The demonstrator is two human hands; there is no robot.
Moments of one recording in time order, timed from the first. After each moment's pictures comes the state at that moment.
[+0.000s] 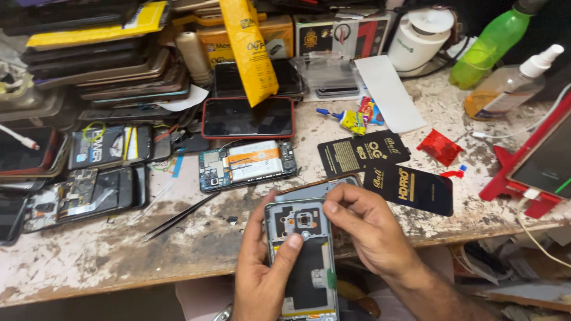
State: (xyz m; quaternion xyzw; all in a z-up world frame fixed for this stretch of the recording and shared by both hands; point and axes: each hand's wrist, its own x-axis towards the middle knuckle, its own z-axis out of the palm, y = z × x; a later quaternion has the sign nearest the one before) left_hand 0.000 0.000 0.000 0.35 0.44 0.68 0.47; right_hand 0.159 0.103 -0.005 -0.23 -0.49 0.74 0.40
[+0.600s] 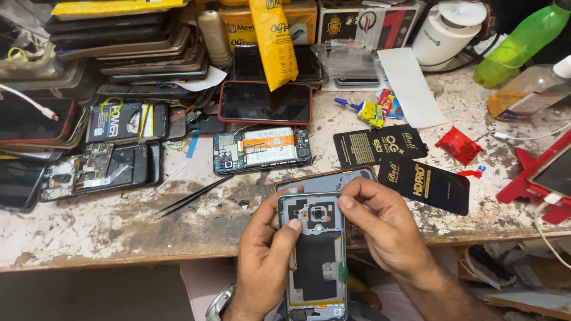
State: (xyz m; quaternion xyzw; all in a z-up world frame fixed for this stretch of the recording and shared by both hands) left_hand -0.016 -0.006 0.000 0.34 0.47 0.65 0.50; right_hand 0.160 0.097 -0.001 -0.24 -0.51 0.72 0.39
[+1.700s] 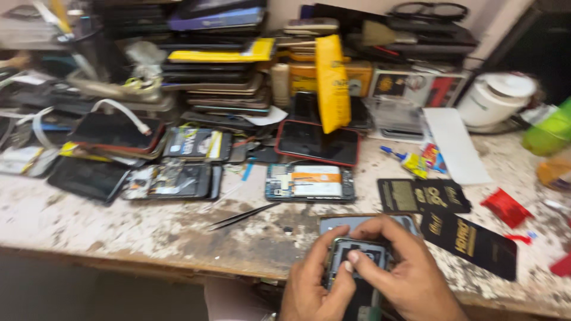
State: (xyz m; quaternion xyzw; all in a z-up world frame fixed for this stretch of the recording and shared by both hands) left_hand -0.013 -0.012 0.004 0.49 0.54 0.62 0.30; right_hand 0.133 0.090 0.021 -0.32 -0.70 0.54 0.32
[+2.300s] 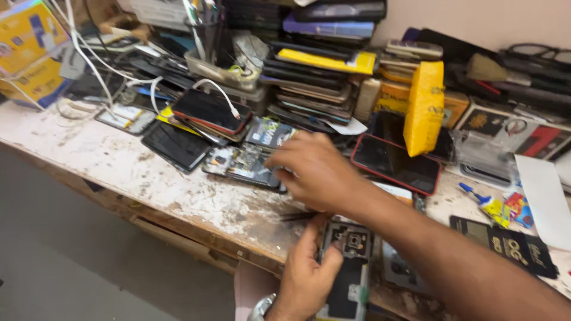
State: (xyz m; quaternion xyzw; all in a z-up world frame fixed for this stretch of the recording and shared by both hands) left_hand -0.090 -0.033 -0.007 0.40 0.58 0.69 0.20; right_hand -0.114 0.117 0.090 0.06 -0.96 0.14 0.24
